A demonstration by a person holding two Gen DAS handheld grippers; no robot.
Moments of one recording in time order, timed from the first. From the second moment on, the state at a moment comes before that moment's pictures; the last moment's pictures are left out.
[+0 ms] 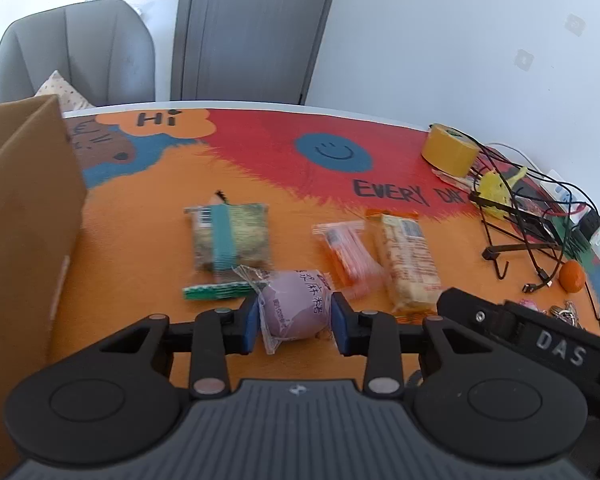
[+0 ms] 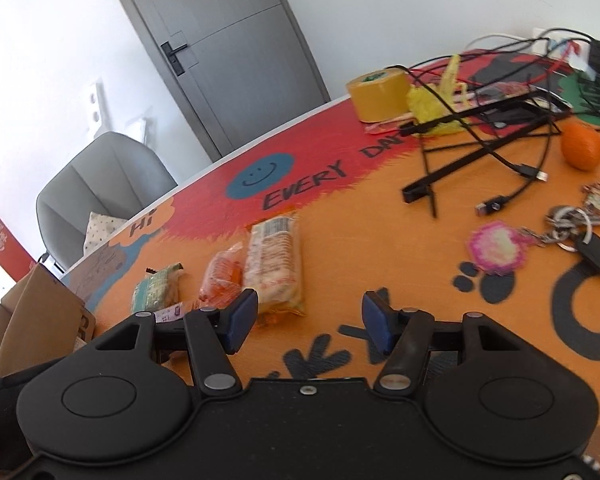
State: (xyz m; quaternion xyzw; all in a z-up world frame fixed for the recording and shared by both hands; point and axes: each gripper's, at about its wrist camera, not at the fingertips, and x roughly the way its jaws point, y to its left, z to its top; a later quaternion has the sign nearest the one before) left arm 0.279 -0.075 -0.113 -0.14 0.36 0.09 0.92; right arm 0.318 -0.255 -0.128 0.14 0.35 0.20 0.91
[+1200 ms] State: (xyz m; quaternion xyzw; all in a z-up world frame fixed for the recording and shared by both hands) left arm 0.234 -0.048 -0.089 -0.19 0.34 0.07 0.92; right arm 0.288 -0.232 -0.114 0.11 0.33 0.19 0.92
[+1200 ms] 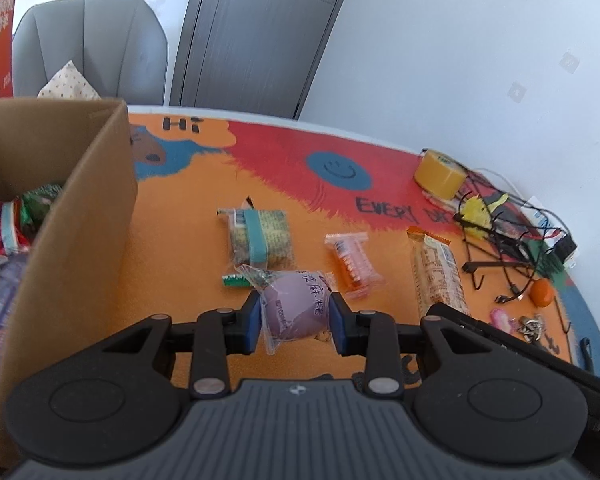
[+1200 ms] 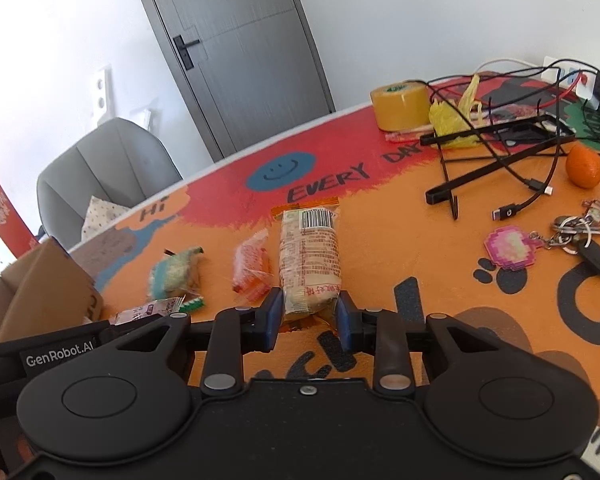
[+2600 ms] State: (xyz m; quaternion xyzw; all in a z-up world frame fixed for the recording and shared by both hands) left arm 0.116 0.107 -0.029 -0.25 0.23 0.20 0.92; right arm 0.205 -0.081 -0.035 0.08 0.28 0.37 0.88
